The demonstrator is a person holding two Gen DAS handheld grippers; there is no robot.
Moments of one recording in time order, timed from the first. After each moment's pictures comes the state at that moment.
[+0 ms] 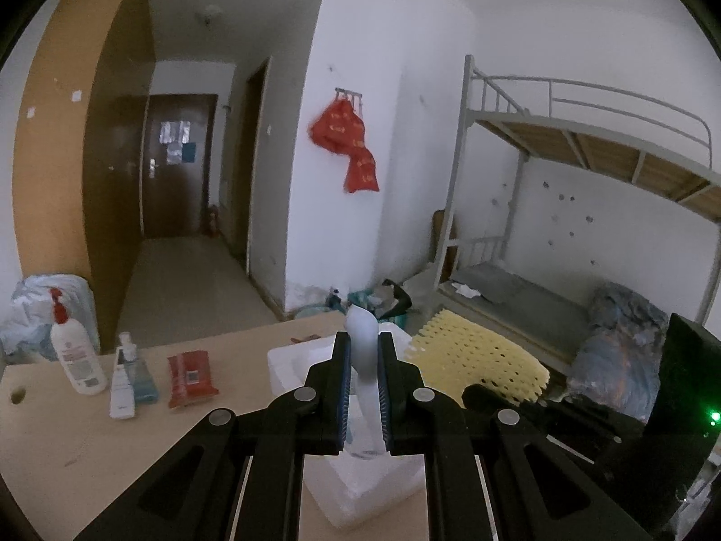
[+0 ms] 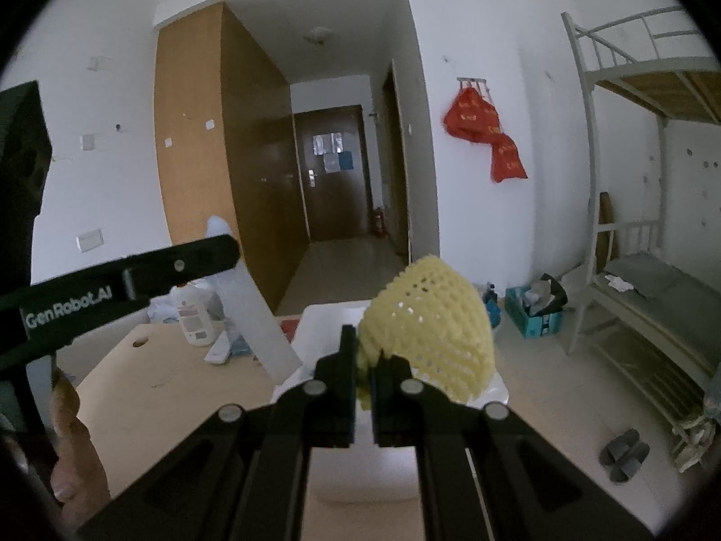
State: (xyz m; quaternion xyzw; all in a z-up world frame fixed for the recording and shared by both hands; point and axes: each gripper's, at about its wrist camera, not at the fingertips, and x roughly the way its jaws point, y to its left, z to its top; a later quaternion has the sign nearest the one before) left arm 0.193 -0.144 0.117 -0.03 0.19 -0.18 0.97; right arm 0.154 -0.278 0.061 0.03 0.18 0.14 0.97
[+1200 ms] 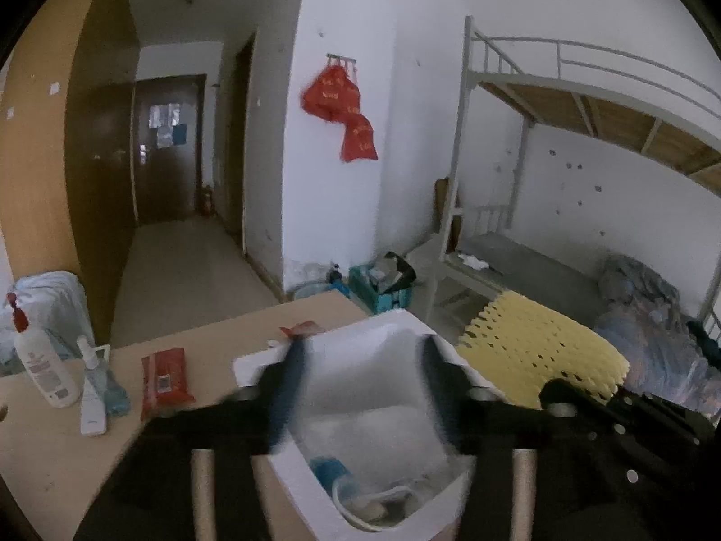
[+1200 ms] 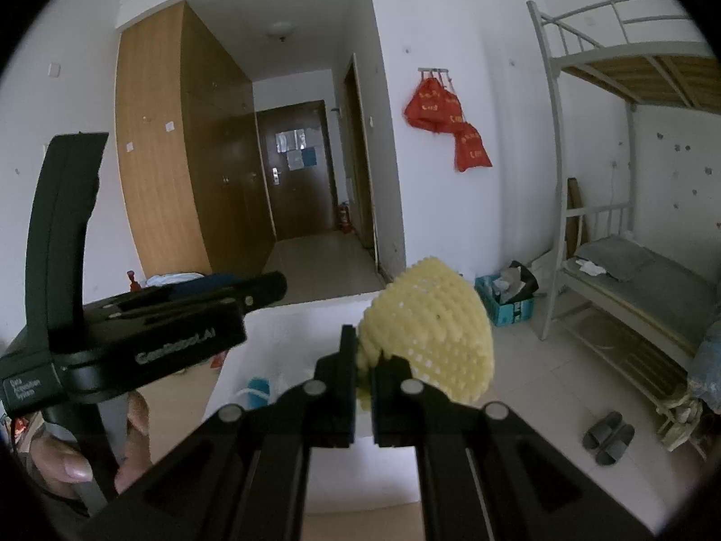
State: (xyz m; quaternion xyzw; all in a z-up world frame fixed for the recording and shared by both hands) left arm 0.269 -0.175 0.086 -0.01 0.22 -0.17 0.96; right arm 0.172 -0.295 0.058 0.04 0.19 0.09 0.98
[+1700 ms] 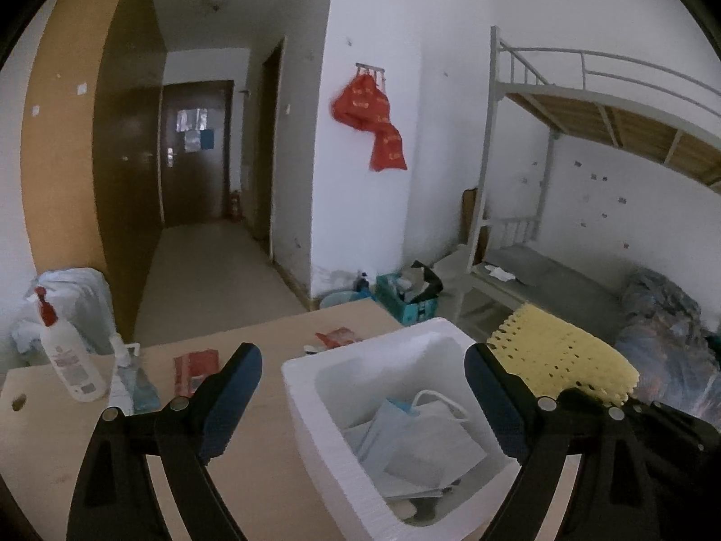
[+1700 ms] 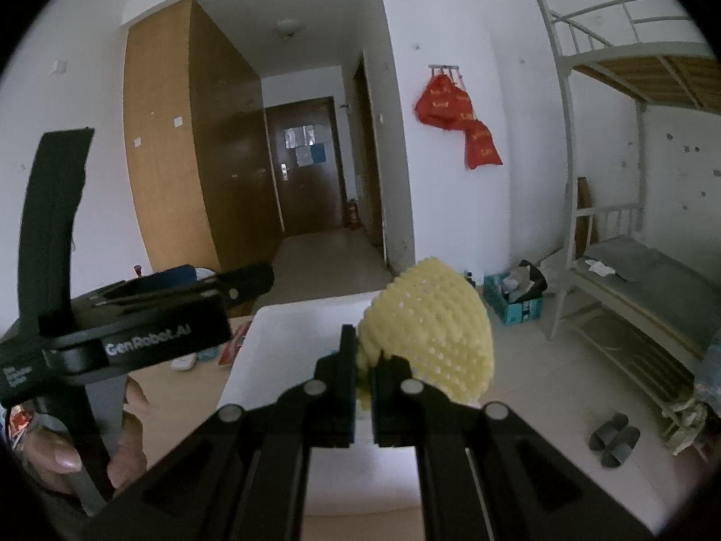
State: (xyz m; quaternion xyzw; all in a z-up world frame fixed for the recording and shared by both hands) left arm 0.265 -0.154 0.088 -0.01 0.21 -0.13 0.97; right arm 0.180 -0.288 0.056 0.04 0.19 0.11 0.97
